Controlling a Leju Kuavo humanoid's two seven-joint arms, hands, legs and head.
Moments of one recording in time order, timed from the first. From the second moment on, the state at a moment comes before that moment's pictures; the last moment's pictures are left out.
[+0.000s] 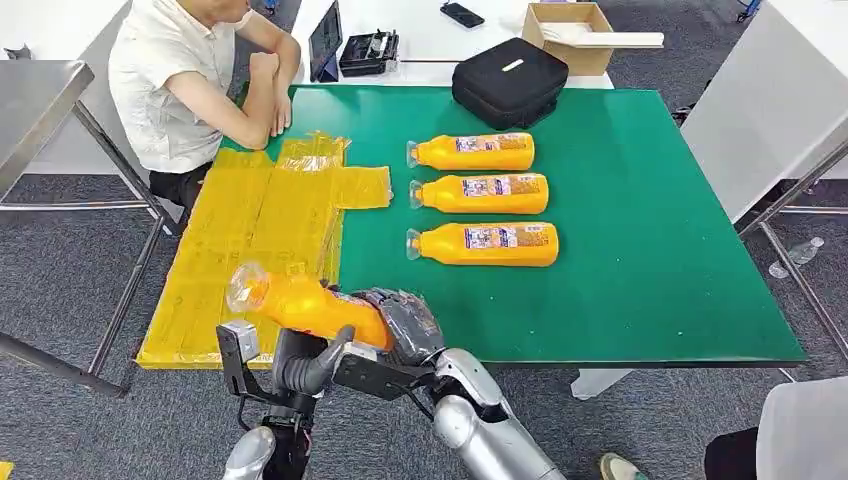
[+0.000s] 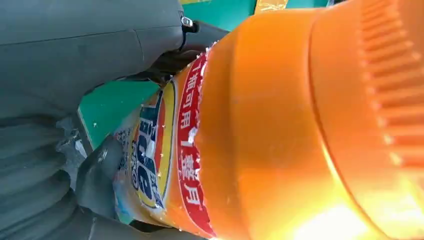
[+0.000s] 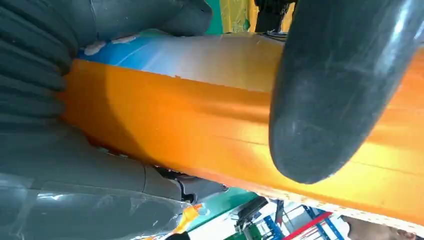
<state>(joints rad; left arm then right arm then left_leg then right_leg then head) -0.05 -0.30 -0.25 -1.21 0.27 -0.11 -0.38 -0.23 0.17 0.62 -1.14 0.91 -0.03 -0.27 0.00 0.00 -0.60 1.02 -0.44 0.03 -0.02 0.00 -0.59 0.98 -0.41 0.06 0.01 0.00</state>
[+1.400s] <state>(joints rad) -0.09 -0.31 -0.06 -1.37 -0.62 0.27 -0.36 -0.06 0.20 0.50 -1.24 1.15 -0.28 -0.24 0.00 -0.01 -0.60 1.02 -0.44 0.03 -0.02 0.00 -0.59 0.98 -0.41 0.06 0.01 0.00</state>
